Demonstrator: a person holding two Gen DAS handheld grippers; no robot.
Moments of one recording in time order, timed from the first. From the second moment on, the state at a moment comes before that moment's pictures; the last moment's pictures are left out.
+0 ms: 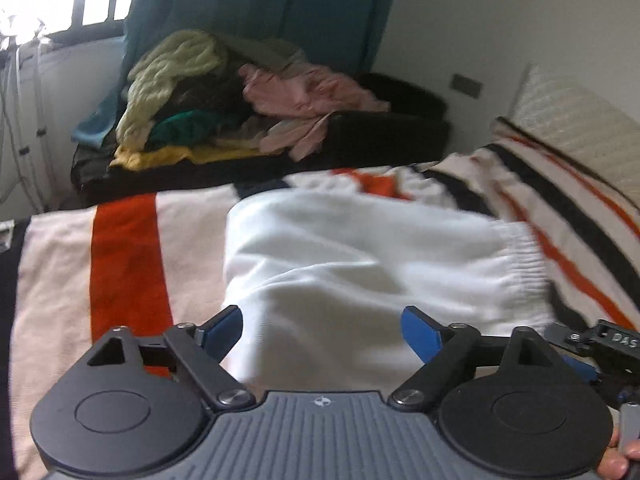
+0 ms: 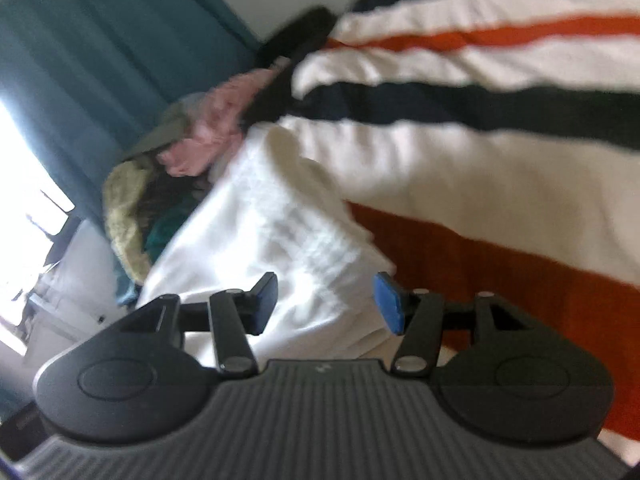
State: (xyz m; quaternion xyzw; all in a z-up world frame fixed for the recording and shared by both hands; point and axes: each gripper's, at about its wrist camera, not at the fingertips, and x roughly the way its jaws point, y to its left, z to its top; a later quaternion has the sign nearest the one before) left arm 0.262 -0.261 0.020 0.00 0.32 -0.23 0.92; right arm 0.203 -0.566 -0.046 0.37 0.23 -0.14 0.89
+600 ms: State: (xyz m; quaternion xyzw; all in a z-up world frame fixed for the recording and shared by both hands) left arm 0.027 -0.197 0.181 0.06 0.19 -0.21 0.96; right arm 0.037 -0.482 0.137 0.14 0.13 -0.04 0.98
